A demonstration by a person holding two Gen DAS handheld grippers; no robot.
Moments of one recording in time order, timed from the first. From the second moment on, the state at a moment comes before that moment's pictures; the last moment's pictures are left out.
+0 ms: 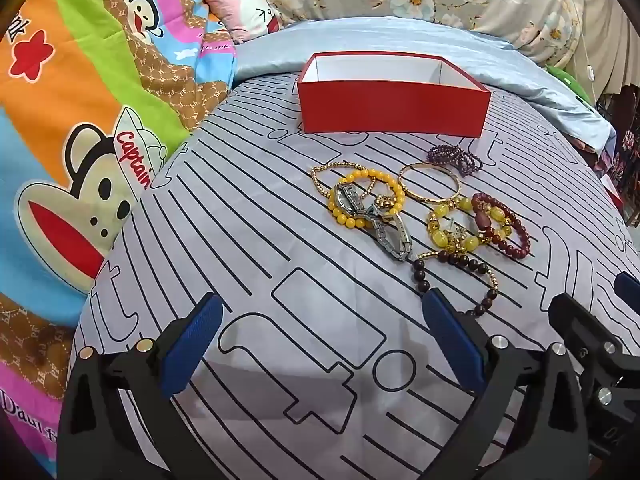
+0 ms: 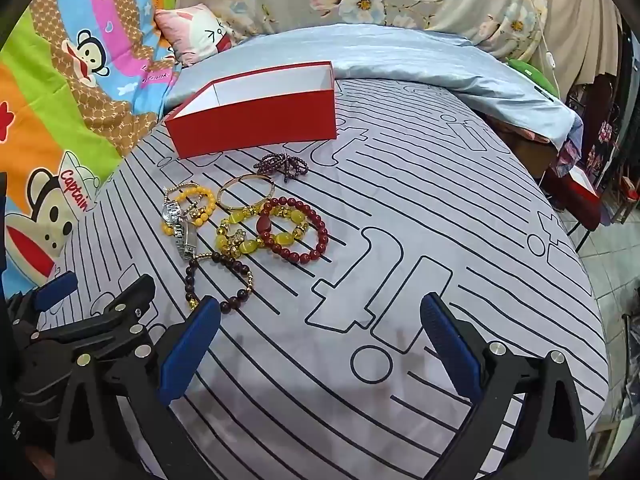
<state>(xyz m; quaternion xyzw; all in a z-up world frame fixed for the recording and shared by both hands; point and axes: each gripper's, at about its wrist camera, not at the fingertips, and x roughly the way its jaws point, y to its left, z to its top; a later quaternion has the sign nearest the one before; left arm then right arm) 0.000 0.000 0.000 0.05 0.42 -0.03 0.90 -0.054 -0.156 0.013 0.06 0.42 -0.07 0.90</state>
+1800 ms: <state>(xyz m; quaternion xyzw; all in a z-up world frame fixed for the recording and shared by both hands) -0.007 0.005 -0.004 0.05 0.42 -0.02 0.91 -0.056 -0.152 0.010 0.06 0.42 -0.07 0.91</state>
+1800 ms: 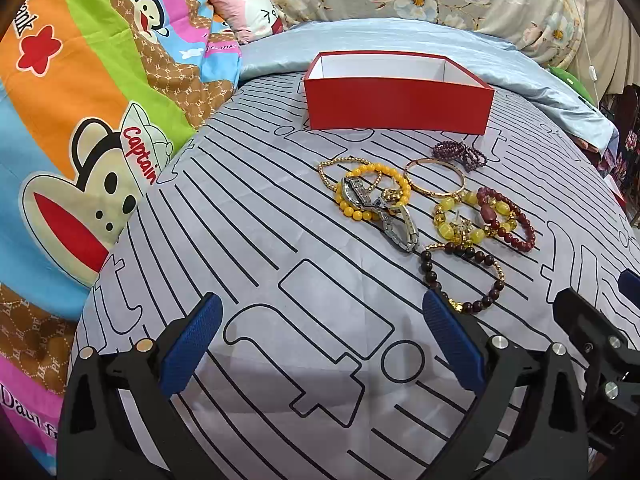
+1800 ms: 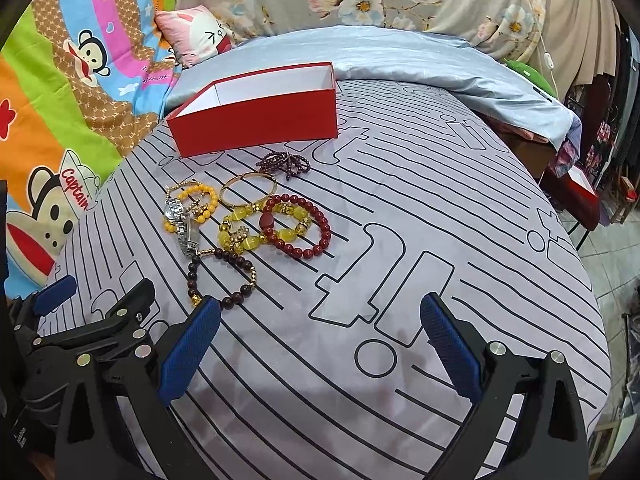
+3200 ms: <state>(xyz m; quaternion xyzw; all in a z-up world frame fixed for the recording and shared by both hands) -0.005 0.007 -0.001 0.05 0.42 -0.02 0.91 -0.056 -0.150 0.012 0.05 0.42 -0.07 0.91</state>
